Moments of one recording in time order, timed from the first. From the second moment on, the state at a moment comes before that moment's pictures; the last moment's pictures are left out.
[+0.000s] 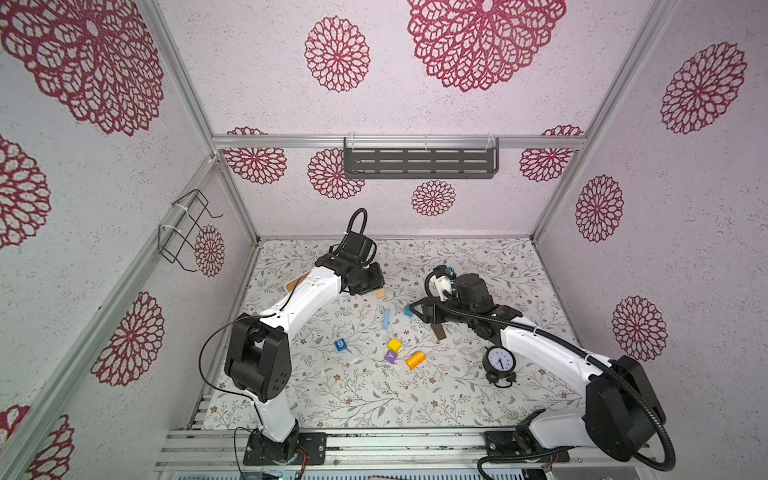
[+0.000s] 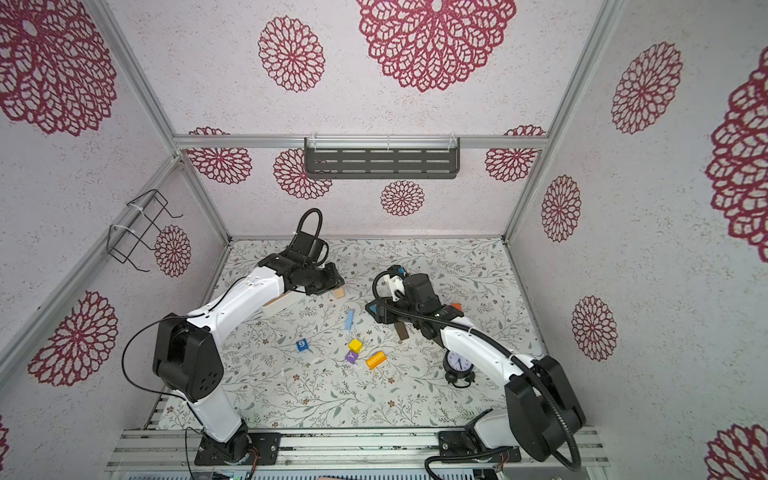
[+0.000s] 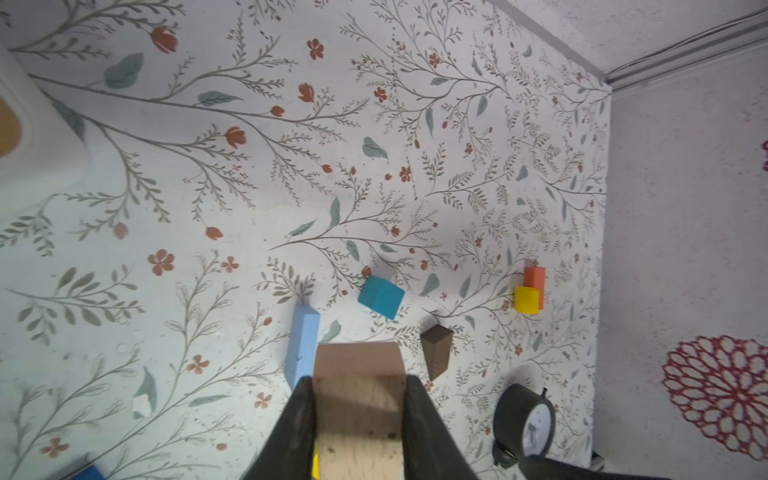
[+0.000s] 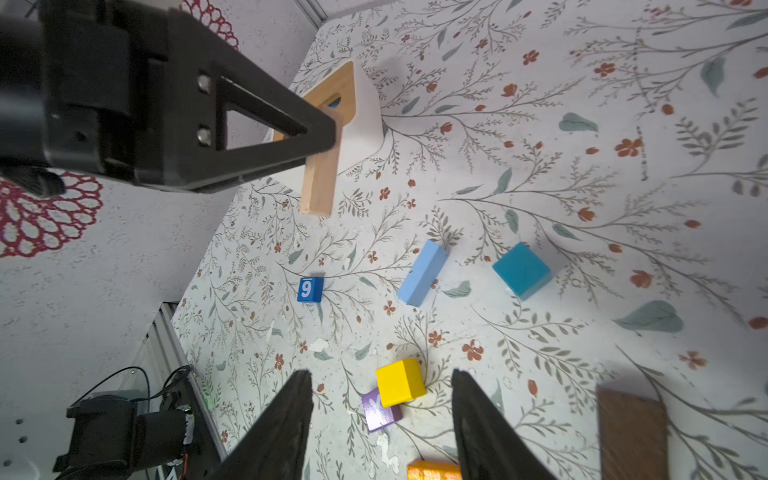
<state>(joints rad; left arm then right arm) -0.47 1.78 1.52 -0.68 0.18 -0.71 0.60 1.39 0.91 -0.09 -0.39 0.48</state>
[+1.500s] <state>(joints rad) -0.48 1.76 1.45 -0.57 0.27 -0.76 0.65 1.64 1.12 -0.01 -0.42 0.54</state>
